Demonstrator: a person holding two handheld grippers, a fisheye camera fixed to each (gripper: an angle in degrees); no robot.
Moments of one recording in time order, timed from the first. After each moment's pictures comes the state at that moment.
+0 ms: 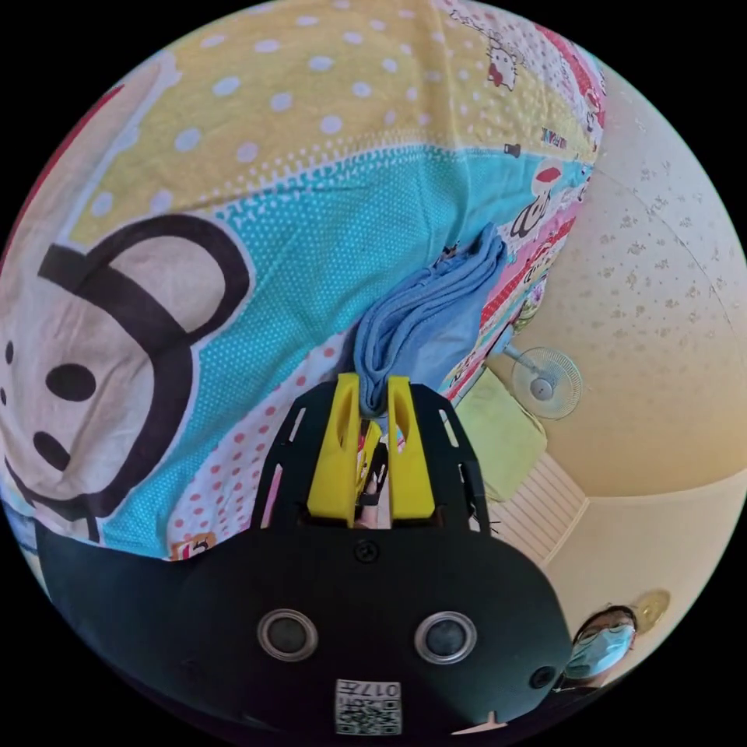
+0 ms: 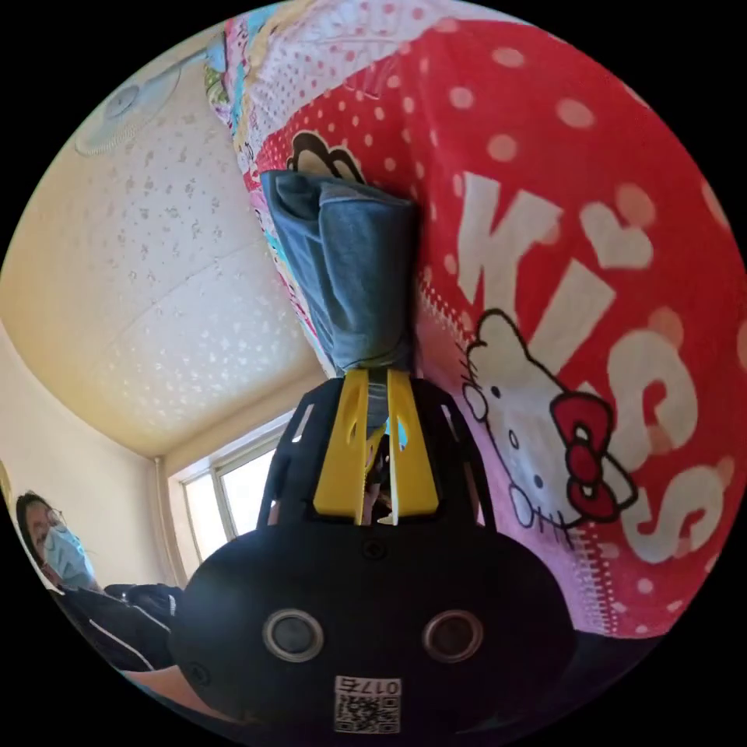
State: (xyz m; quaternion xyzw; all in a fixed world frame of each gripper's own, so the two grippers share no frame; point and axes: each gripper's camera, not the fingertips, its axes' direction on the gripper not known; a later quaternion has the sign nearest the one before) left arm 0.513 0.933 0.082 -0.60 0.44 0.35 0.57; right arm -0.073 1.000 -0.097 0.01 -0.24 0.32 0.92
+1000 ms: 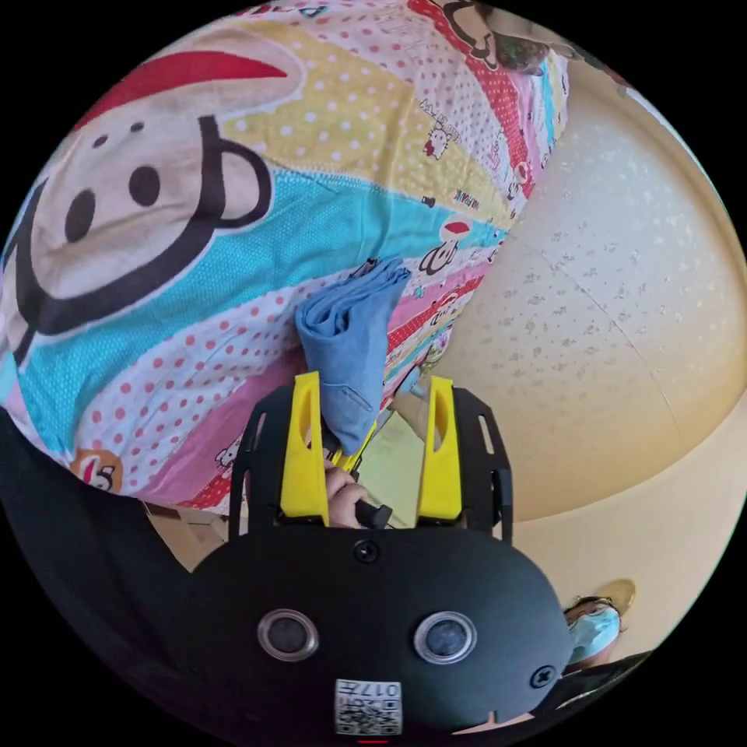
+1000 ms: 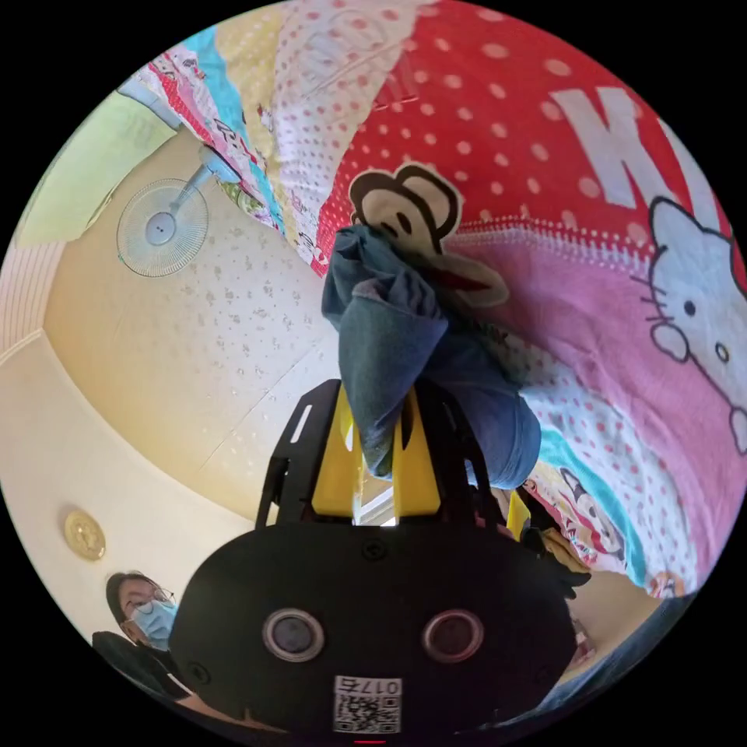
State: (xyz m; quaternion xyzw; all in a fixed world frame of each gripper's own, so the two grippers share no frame) left arm 0.448 0.867 0.132 -0.60 0.57 0.15 0.53; right arm -0.075 0.941 -0.126 0.15 -0.41 0.43 0.79
